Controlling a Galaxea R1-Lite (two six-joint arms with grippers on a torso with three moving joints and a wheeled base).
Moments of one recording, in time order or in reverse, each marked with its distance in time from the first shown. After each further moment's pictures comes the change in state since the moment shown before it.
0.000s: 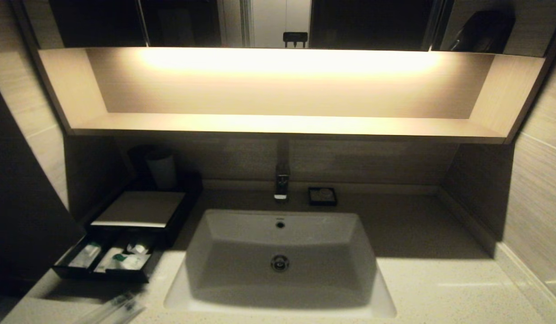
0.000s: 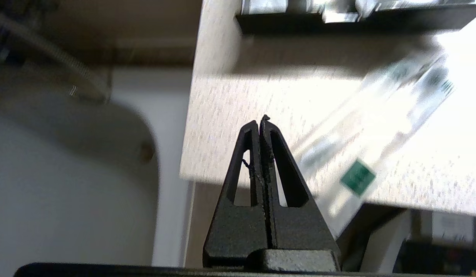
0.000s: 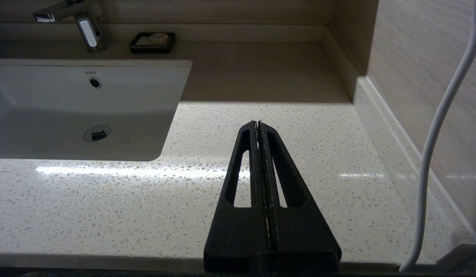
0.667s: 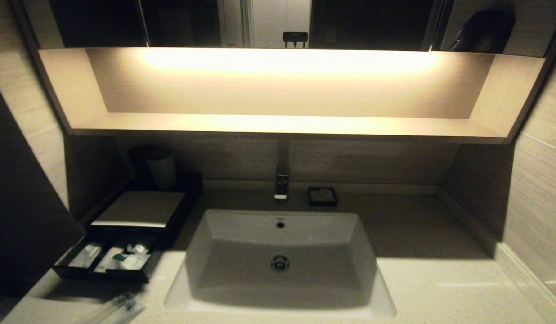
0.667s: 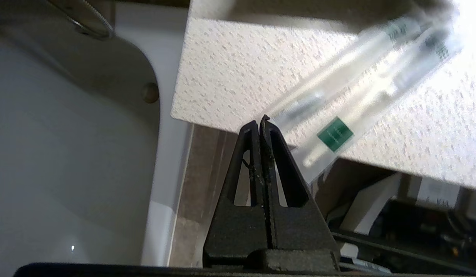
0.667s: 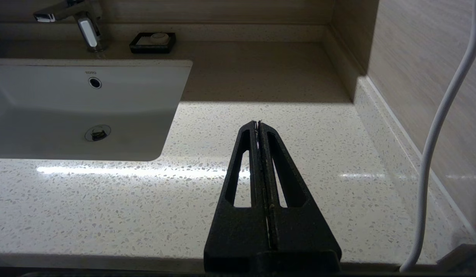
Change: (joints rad) left arm -0.271 -0.125 -0.085 0.241 0.358 -0.244; right arm 0.000 0.000 0.000 0.000 0.000 0.000
